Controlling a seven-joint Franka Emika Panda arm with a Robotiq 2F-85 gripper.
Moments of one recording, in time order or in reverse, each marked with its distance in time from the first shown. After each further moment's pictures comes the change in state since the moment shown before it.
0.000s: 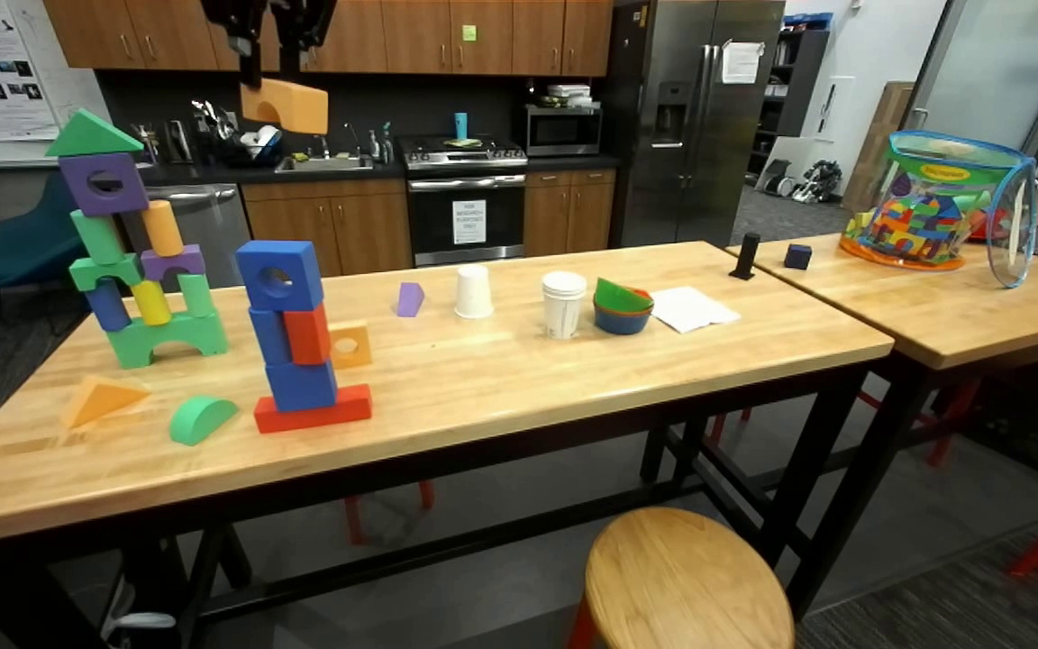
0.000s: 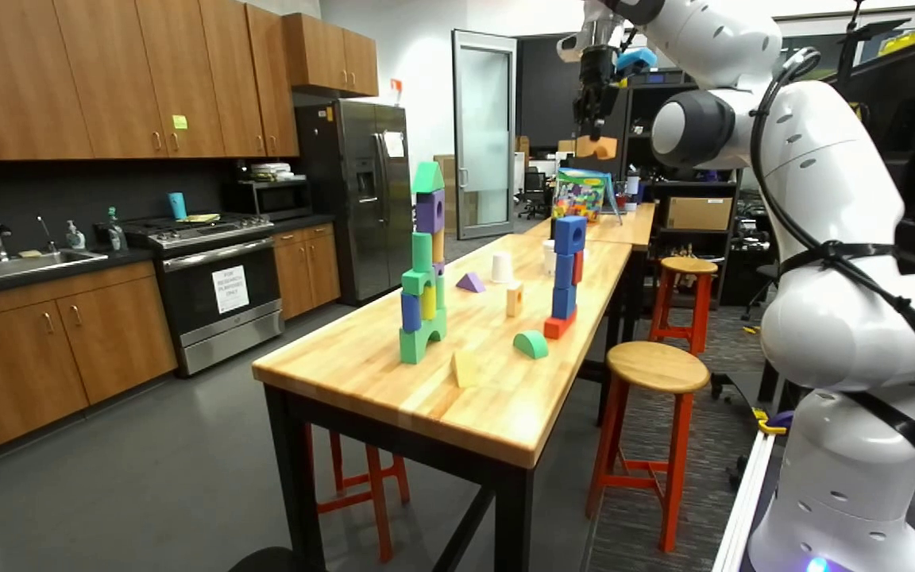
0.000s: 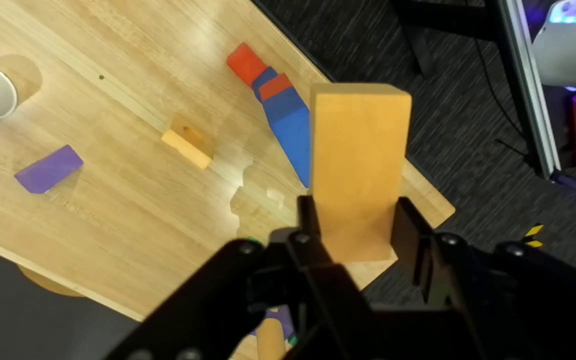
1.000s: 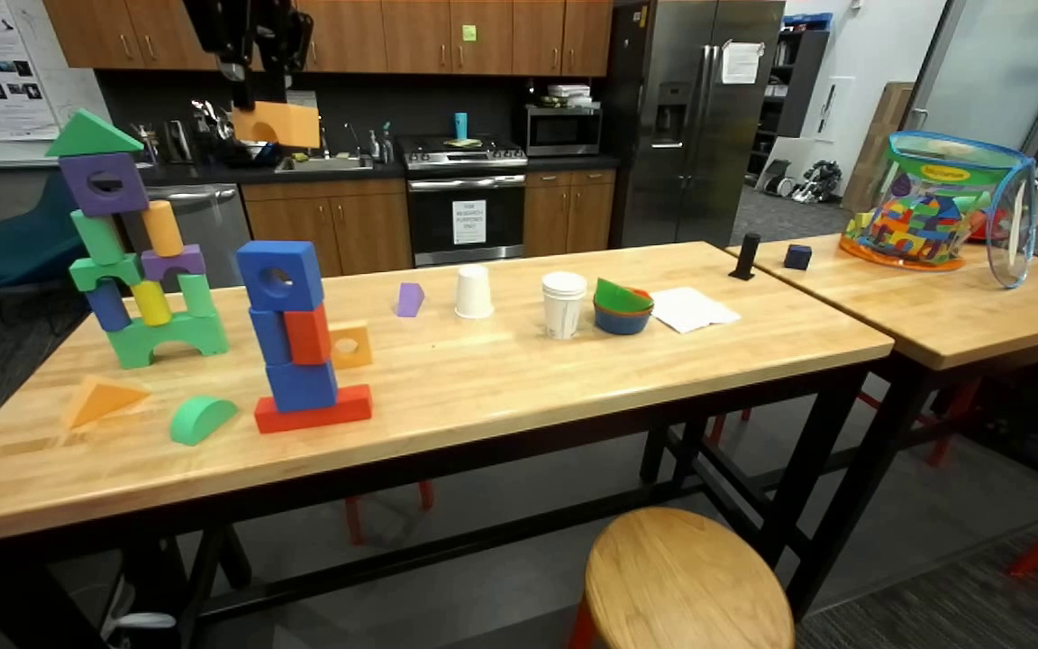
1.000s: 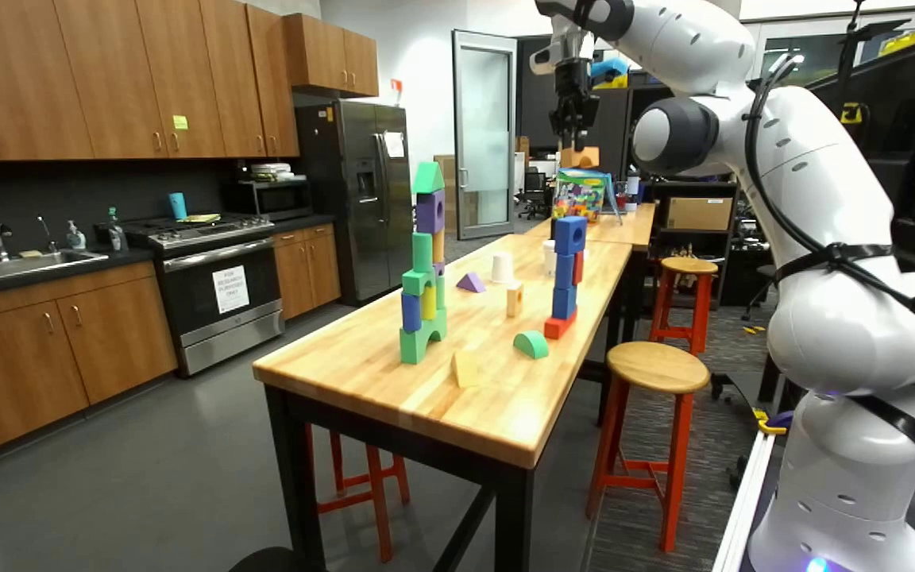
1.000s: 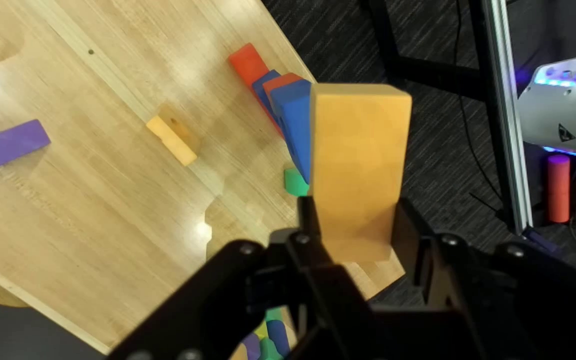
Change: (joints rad) arm 0.117 0.033 -0.008 0.001 -0.123 0.006 -0.129
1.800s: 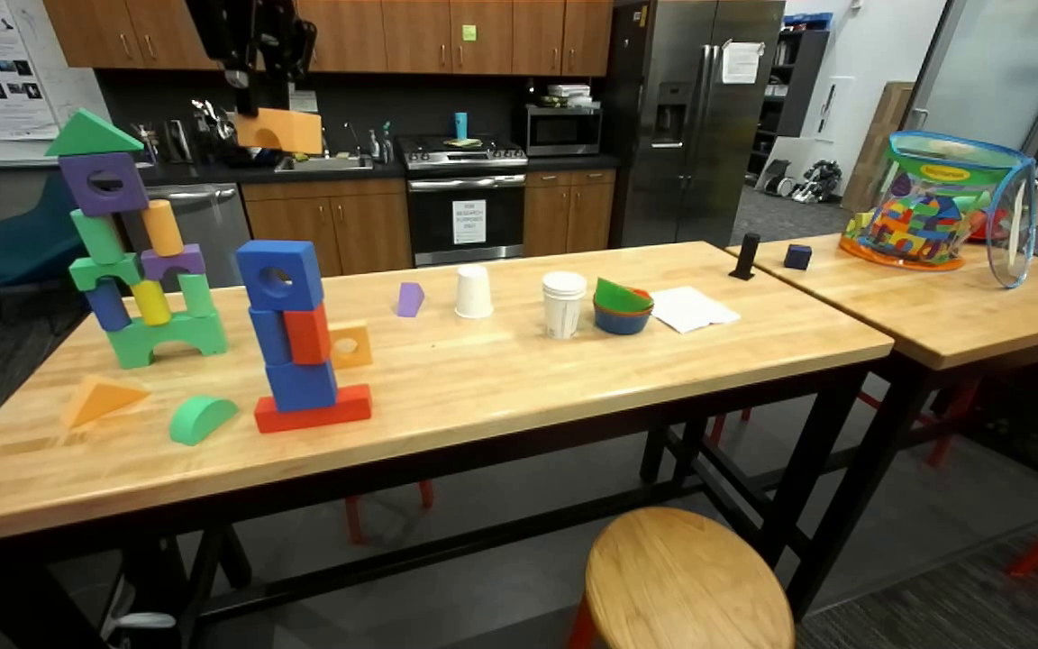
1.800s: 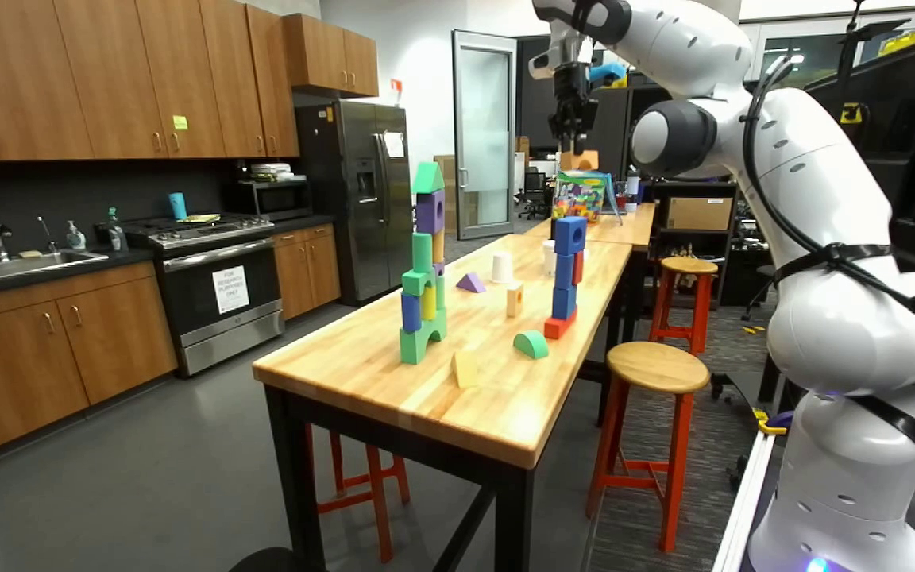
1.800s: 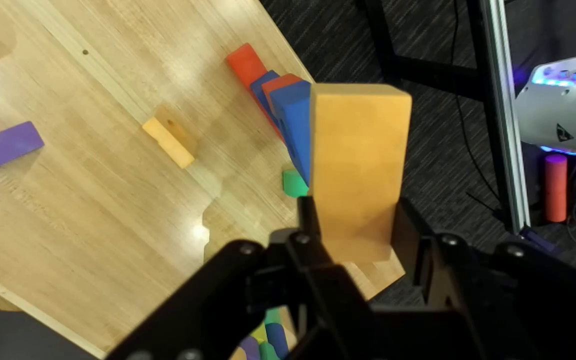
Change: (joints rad) arm -0.001 0.013 0.000 -0.001 0.000 -0.001 0.000
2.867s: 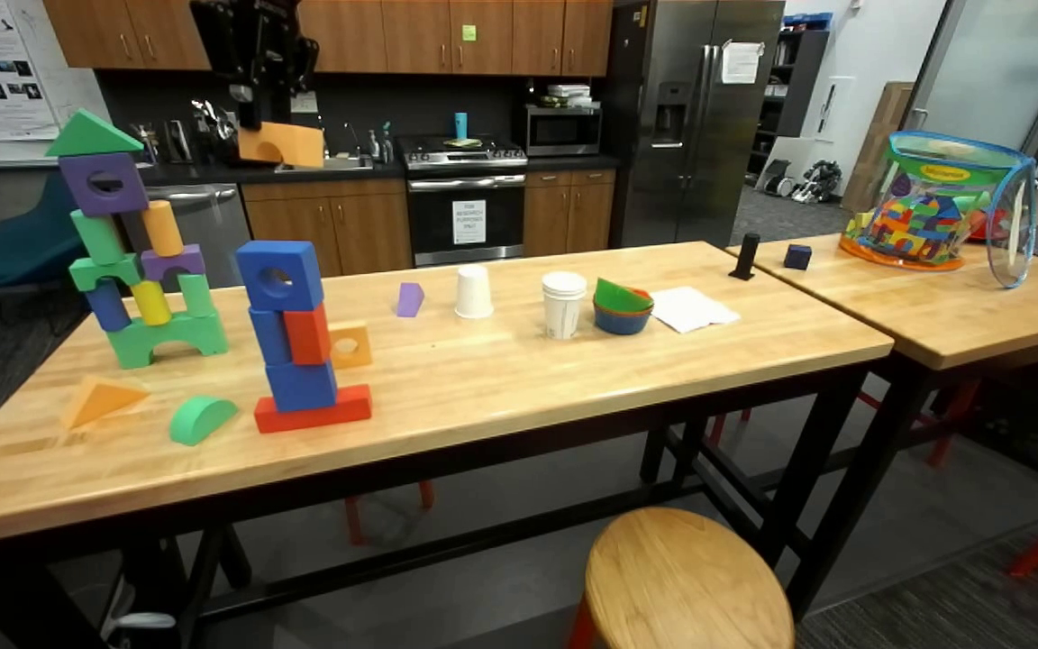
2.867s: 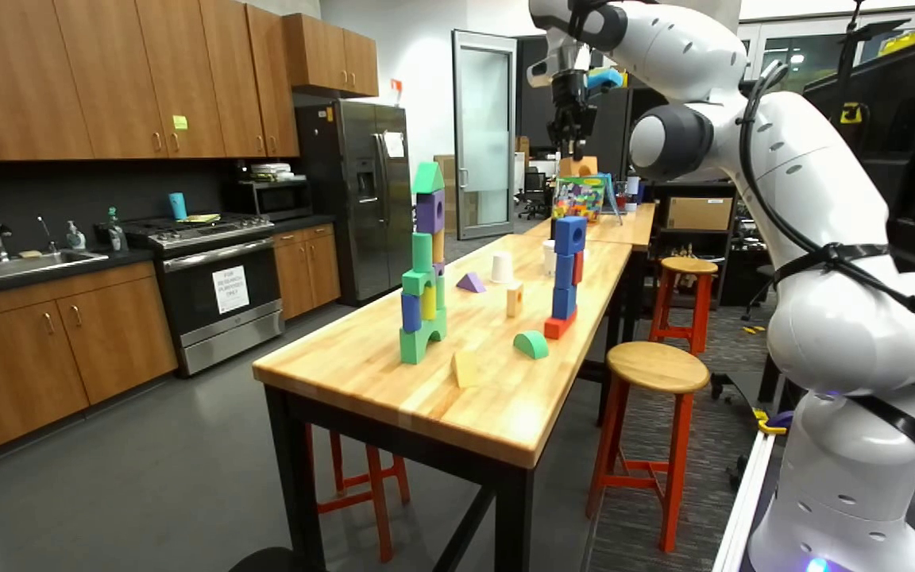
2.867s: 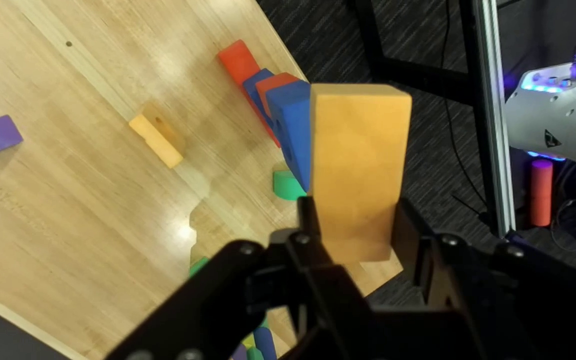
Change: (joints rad) arm 0.001 0.020 0.000 0.000 0.000 -0.013 -0.030
